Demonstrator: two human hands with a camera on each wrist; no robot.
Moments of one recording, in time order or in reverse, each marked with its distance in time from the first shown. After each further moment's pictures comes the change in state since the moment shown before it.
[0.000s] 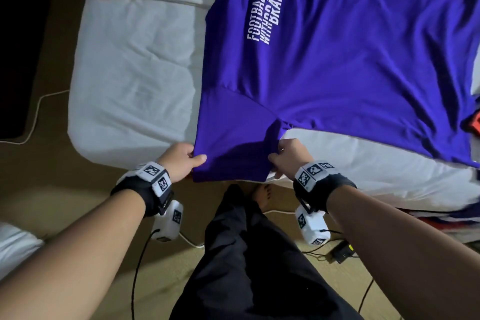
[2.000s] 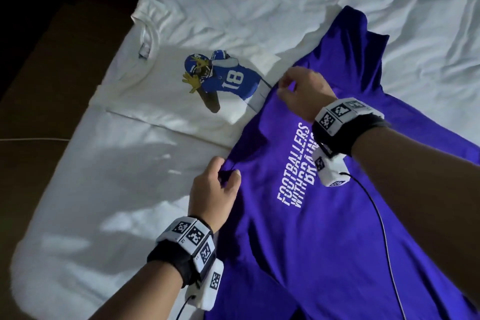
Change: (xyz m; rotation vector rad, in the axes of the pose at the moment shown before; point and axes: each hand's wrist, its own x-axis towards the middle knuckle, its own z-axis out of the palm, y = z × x) left_hand 0.195 0.147 -0.128 -0.470 0.567 0.255; right_hand 0.286 -0.350 -0.200 -0.476 0.356 -0.670
